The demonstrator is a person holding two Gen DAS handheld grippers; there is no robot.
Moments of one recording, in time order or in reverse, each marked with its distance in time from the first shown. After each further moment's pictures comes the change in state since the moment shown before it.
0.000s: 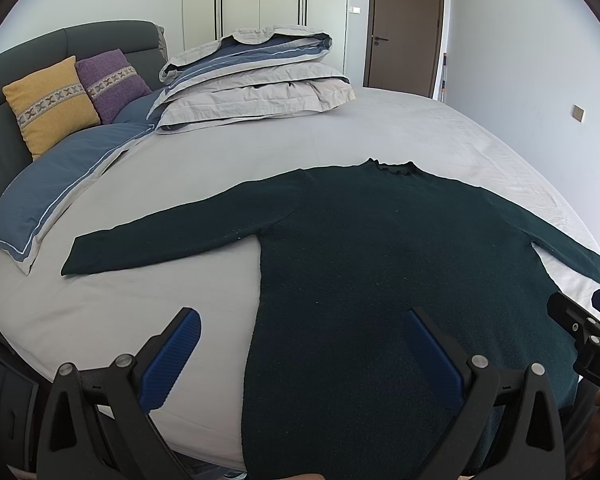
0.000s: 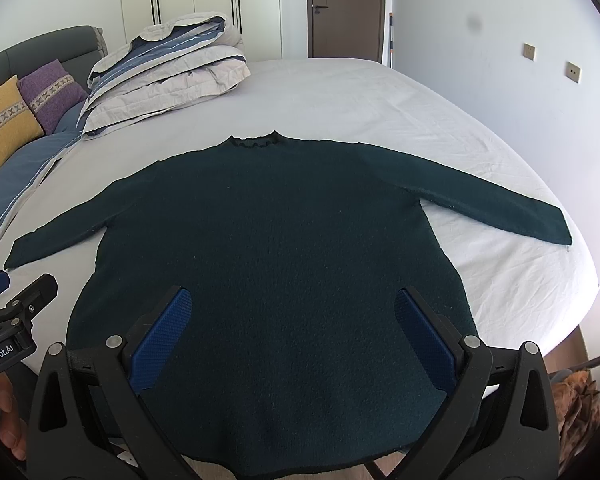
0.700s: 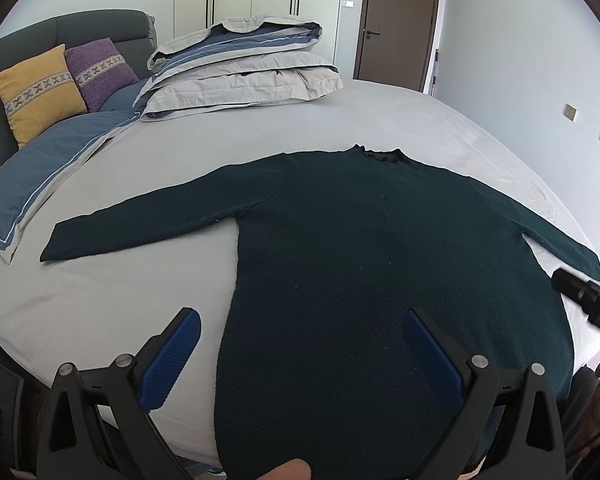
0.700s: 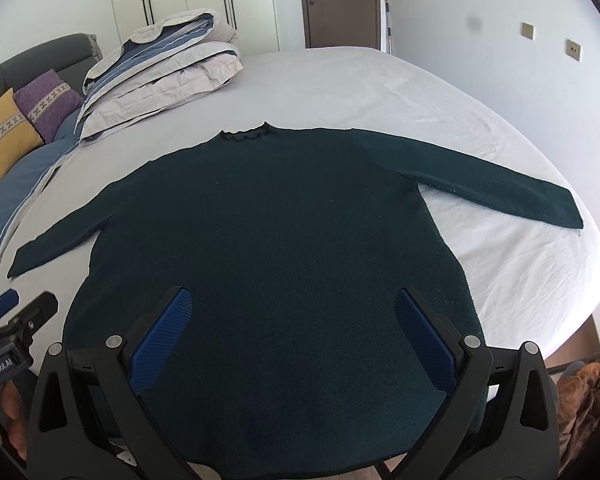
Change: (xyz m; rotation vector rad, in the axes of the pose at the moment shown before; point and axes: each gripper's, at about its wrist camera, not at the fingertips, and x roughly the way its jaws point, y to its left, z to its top) left arm 0.017 -0.016 -0.015 -0.004 0.033 -0.054; right arm 0.025 -0.052 0.003 0.107 0.020 0.046
